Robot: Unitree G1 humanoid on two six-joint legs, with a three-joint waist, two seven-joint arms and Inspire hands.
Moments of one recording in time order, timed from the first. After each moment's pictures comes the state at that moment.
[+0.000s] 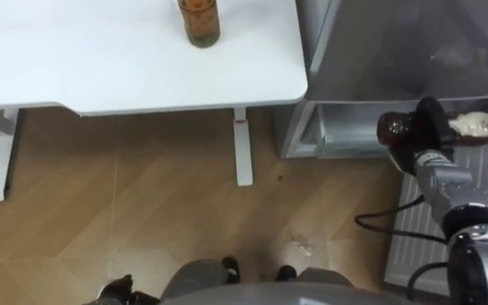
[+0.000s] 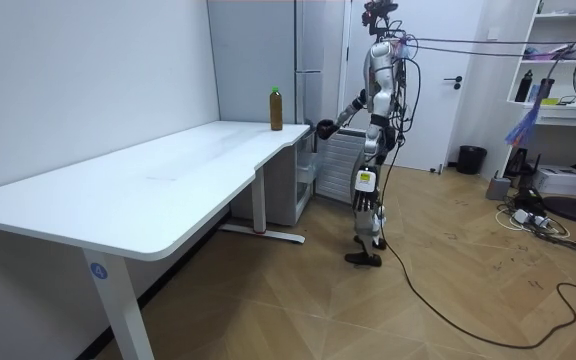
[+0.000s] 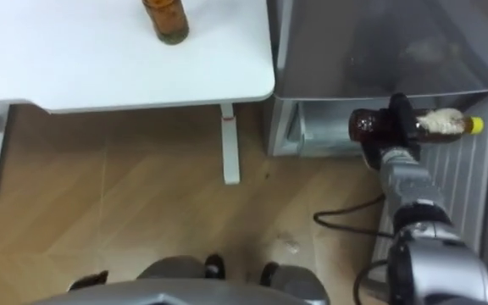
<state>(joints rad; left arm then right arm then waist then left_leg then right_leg) 0.10 0.24 -0.08 1.11 0.07 0.18 -0.01 -0.39 -0.36 -0.15 1.09 1.64 0.04 -0.10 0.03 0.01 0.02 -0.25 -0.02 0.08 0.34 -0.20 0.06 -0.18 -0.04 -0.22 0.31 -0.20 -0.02</state>
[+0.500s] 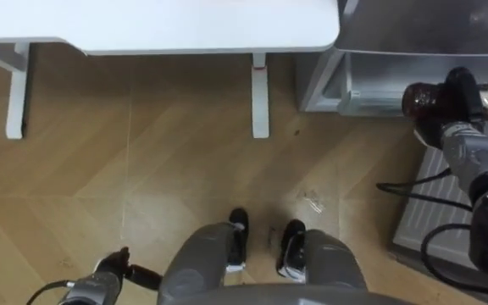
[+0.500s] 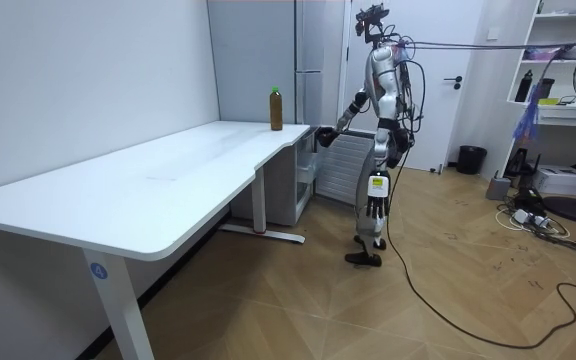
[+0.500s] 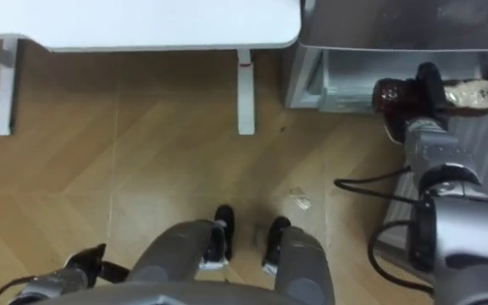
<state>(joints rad) 0.02 0.27 -0.12 1.14 0.02 0.15 0.00 -0.55 -0.44 -0.18 1.27 1.64 0.07 -0.08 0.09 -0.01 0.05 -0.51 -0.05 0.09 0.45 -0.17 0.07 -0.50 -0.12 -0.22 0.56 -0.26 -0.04</state>
